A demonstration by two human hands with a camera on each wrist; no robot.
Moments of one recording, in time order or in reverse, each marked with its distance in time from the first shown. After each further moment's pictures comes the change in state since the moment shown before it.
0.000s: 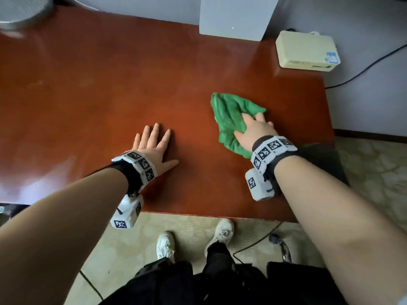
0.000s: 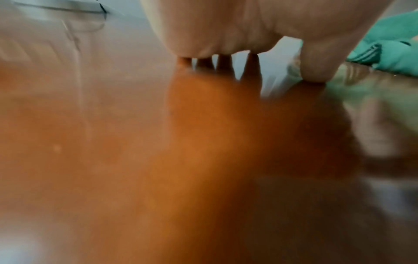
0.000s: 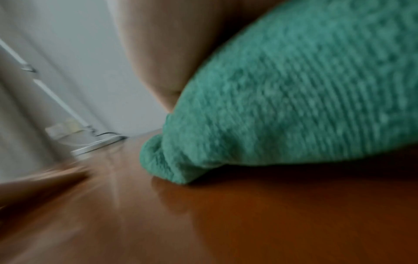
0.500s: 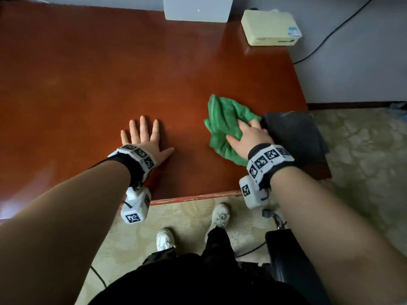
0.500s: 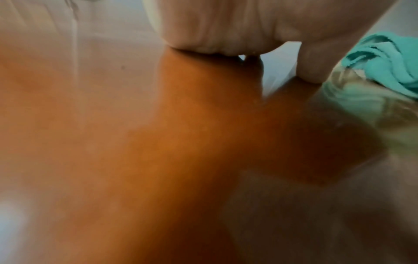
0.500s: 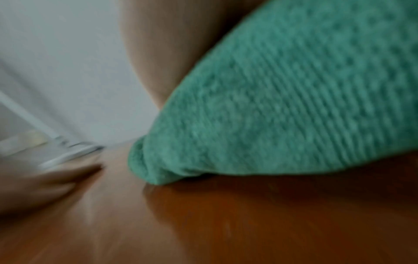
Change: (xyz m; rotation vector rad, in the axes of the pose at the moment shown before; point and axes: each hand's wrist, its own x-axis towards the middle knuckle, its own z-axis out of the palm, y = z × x) left_hand -0.005 0.014 0.008 0.027 -0.001 -0.010; right_hand -0.070 0.019 0.039 0.069 -0.002 0.144
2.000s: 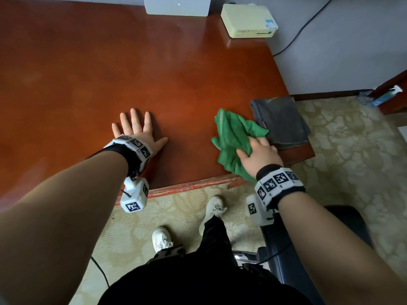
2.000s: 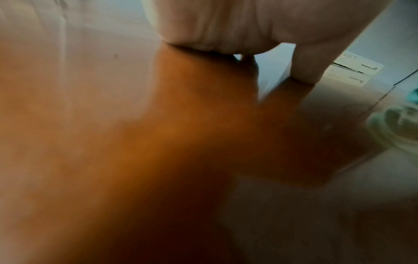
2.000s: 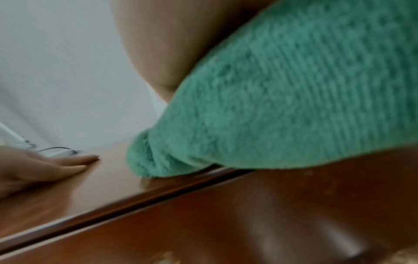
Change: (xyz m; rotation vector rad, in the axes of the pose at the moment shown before) left_hand -0.004 -0.002 0.001 0.019 0.026 0.022; right_hand -0.068 0.036 0.037 0.105 0.050 0.165
